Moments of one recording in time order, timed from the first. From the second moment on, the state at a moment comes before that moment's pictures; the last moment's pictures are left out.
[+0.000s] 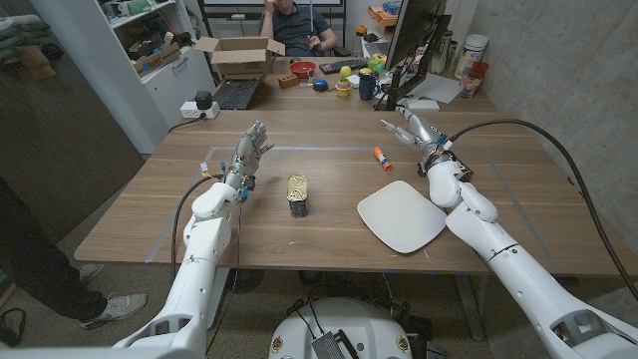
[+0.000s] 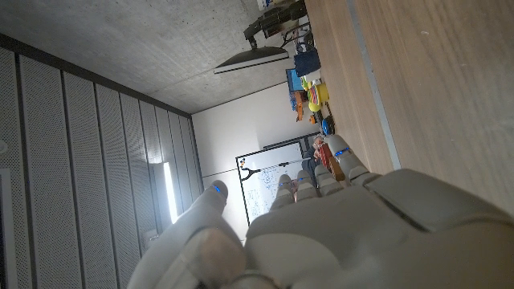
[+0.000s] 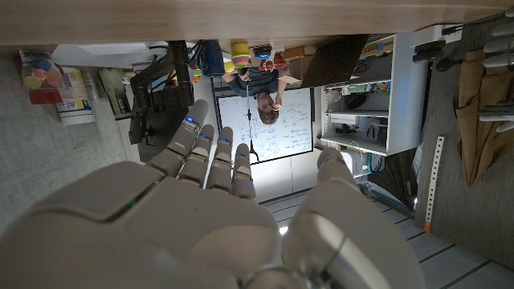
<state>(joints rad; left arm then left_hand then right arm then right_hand) 0.91 0.06 -0.17 -1.34 -0.15 -0.12 -0.37 0.12 0.04 0.46 0.13 0.20 -0.07 -0.04 0.20 0.18 -0.09 -0.03 0.18 0.18 -0.14 -0.02 0.21 0.19 -0.17 -0.01 0.81 0.17 -0.92 -0.42 -0.32 -1.67 -0.69 -0.13 -0.21 0.26 -0.05 0.35 -0.09 0.18 0.20 0.06 0.19 0.18 0.29 0.09 0.22 0.18 0.25 0.02 0.19 0.18 0.13 -0.04 0.90 0.17</state>
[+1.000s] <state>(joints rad) 0.95 0.07 -0.17 -1.41 -0.16 -0.11 -0.35 0.11 0.03 0.45 0.14 0.20 -0.08 -0.03 0.20 0.18 -0.09 -0.03 0.18 0.18 -0.15 -0.02 0.21 0.19 -0.17 0.00 0.80 0.17 -0.87 -0.35 -0.44 -1.66 -1.16 -0.40 -0.15 0.29 -0.08 0.33 -0.12 0.19 0.23 0.08 0.20 0.19 0.28 0.08 0.21 0.18 0.25 0.01 0.19 0.18 0.17 -0.04 0.87 0.17</state>
